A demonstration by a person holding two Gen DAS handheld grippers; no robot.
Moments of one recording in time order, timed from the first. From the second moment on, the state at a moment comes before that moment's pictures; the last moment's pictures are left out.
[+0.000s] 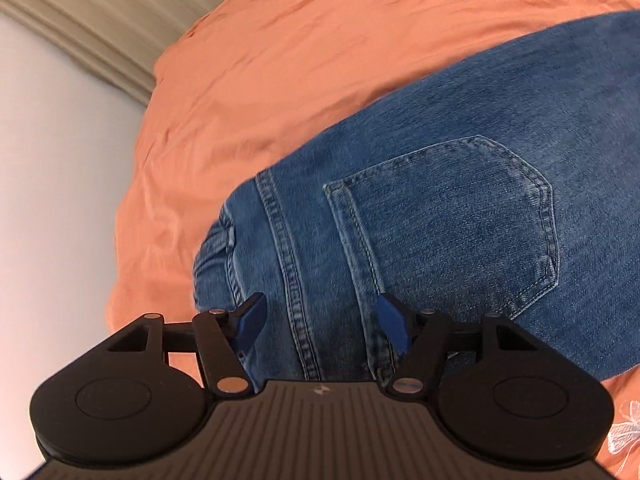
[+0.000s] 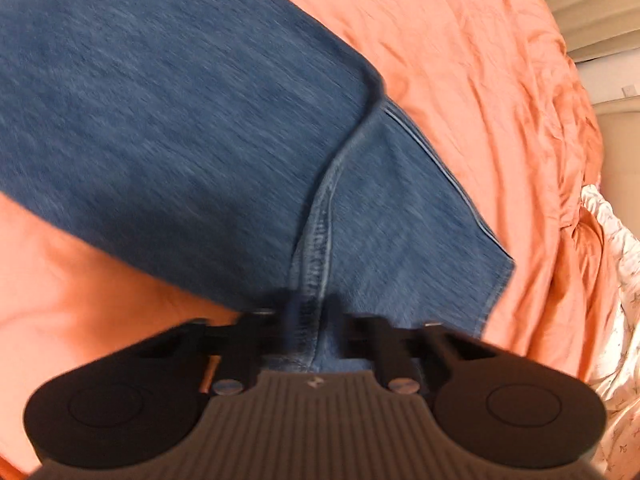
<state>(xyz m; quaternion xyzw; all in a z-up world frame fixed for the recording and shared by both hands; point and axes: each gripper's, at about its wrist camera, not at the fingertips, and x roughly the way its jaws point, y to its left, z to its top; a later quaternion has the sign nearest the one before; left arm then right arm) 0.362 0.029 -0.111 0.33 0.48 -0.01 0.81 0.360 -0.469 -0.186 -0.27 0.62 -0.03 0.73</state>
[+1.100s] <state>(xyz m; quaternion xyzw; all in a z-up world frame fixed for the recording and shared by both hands) 0.390 0.028 -0.124 0.29 0.46 0.00 0.84 0.440 -0.659 -0.183 -0.18 0.58 -0.20 0.77</state>
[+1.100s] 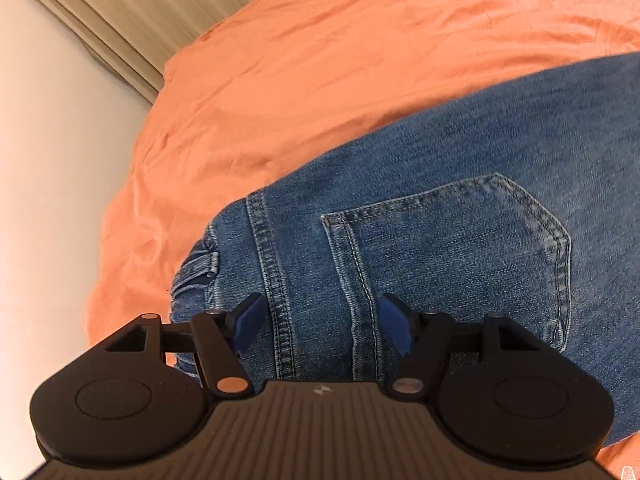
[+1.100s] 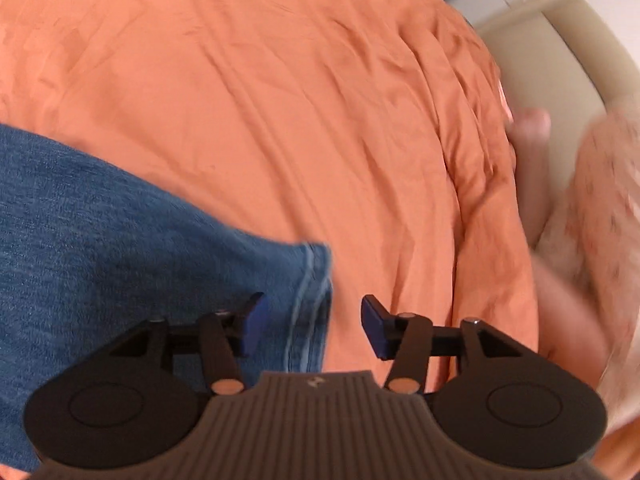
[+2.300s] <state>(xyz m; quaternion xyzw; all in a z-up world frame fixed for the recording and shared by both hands) 0.358 0.028 -0.102 0.29 0.46 0.03 0.84 0.438 -0.710 -0.216 -0.04 0.58 -0.26 0.77</state>
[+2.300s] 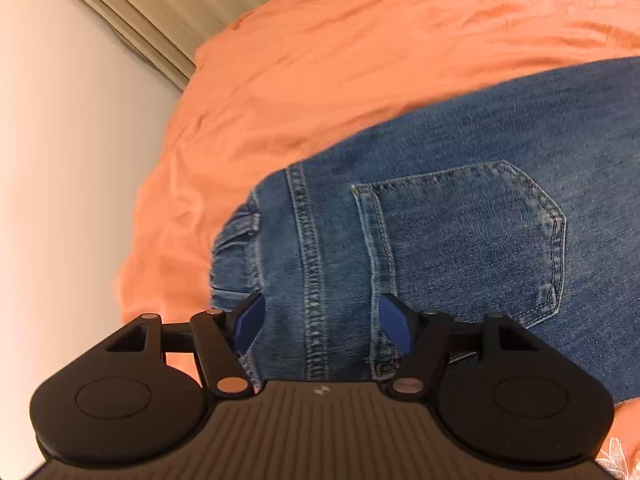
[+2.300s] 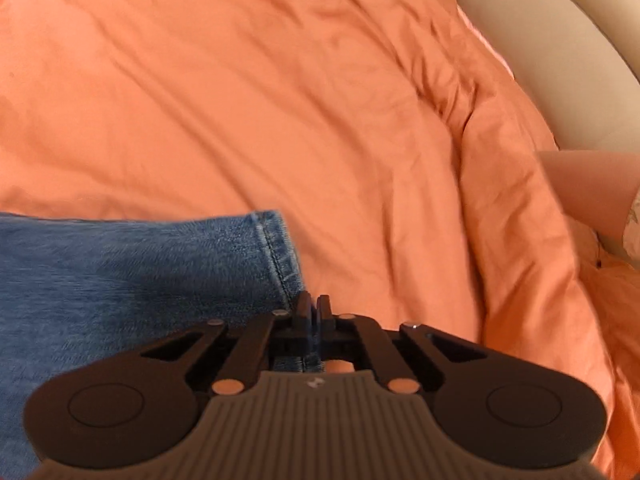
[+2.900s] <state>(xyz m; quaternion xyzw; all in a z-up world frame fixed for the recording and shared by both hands) 0.332 0.078 -0.073 0.22 0.44 0.04 0.87 0.354 -0.697 -0.181 0.01 0.56 -0.28 0.78</state>
